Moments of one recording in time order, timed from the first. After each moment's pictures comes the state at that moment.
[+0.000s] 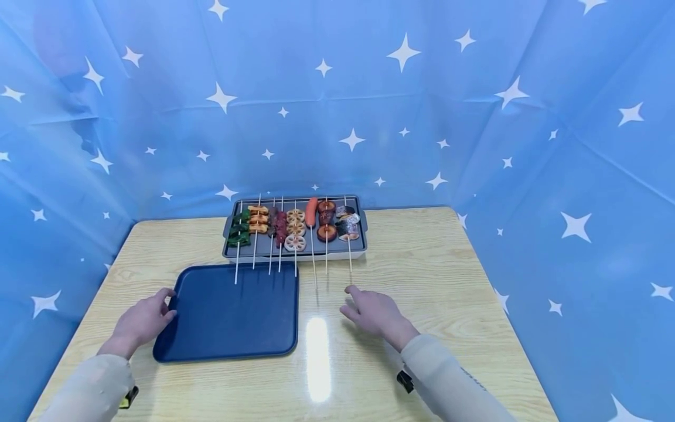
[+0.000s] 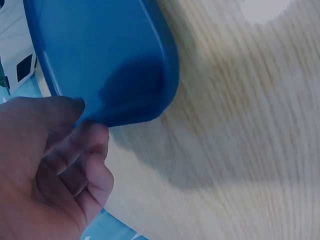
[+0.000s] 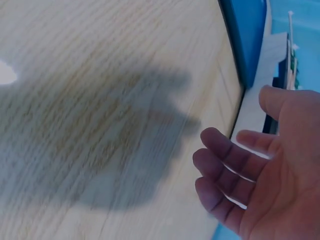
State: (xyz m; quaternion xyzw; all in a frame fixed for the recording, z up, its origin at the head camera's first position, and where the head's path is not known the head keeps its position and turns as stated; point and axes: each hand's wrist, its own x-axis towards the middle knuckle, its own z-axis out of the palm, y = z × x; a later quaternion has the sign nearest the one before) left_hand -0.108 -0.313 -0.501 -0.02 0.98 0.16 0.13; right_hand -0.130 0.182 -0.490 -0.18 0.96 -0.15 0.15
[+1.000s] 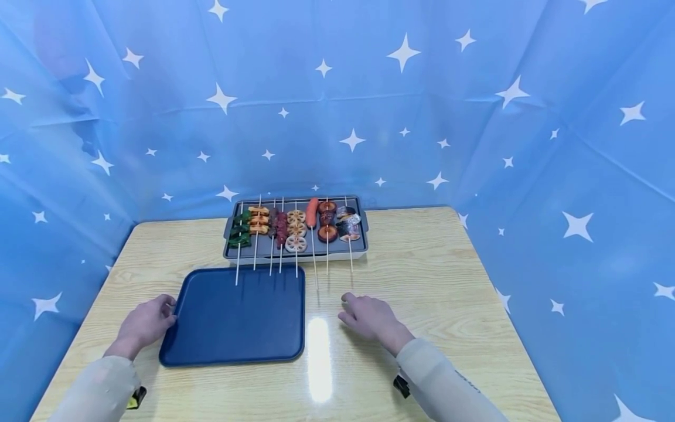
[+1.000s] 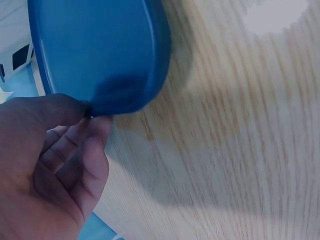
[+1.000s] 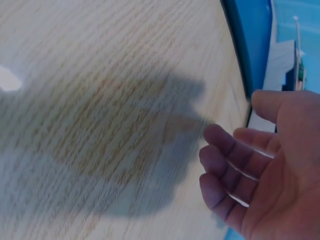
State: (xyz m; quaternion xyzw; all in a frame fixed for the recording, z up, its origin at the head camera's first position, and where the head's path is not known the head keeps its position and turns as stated) left_hand -0.109 -0.316 -0.512 -0.04 0.97 0.18 0.13; right_hand -0.124 0.173 -0.503 -0.19 0.96 -0.16 0.15
